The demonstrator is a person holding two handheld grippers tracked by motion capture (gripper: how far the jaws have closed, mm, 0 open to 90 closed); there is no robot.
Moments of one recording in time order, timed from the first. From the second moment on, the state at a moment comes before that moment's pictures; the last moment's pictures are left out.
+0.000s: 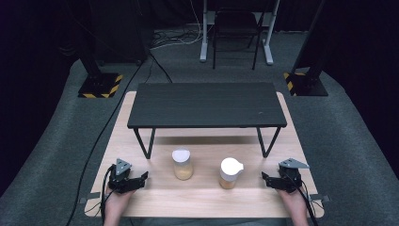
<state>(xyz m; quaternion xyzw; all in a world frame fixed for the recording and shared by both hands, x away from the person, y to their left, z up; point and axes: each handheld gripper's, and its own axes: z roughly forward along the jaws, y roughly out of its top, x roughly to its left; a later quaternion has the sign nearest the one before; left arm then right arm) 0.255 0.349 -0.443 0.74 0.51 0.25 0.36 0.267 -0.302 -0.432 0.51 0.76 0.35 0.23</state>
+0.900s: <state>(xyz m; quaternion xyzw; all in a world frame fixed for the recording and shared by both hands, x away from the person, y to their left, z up) 0.263 0.348 -0.438 0.76 0.51 0.22 0.34 0.267 -0.300 -0.432 0.50 0.76 0.34 0.23</state>
